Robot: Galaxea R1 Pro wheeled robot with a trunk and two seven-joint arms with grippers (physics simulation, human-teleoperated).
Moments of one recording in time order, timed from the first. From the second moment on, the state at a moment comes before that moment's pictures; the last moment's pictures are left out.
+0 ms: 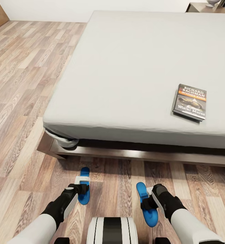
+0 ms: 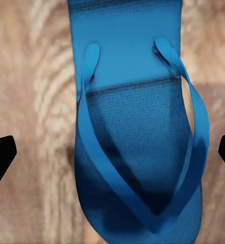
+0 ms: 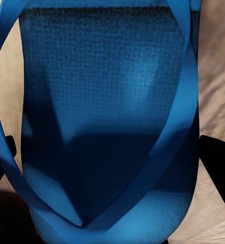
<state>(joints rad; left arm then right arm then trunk) -0.64 -0.02 -0.21 -0.55 0.16 0.29 0.13 -0.68 0.00 0.08 -0.50 0.14 0.83 0.16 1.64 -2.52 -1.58</state>
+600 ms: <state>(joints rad) -0.64 -0.02 -0.21 -0.55 0.16 0.29 0.13 -0.68 0.00 0.08 -0.50 0.14 0.83 0.16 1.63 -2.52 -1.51</state>
